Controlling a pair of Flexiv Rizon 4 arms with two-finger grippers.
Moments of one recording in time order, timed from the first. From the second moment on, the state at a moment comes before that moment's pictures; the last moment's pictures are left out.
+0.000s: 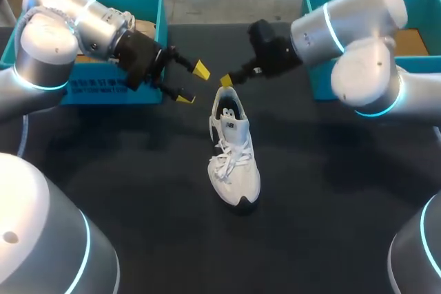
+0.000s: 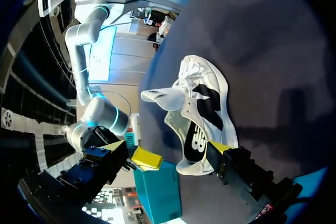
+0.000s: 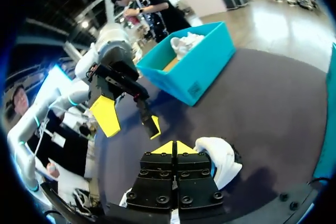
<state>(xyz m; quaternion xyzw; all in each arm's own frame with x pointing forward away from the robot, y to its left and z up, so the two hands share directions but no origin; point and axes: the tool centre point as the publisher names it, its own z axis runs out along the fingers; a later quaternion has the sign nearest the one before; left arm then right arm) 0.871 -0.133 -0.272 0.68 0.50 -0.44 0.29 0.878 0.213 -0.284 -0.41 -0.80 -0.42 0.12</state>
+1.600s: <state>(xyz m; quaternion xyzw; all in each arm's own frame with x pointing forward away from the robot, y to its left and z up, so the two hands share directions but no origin) 0.922 -0.090 -0.232 0.70 0.53 -0.37 0.29 0.850 0.206 -0.309 -0.62 -0.73 -0.29 0.01</state>
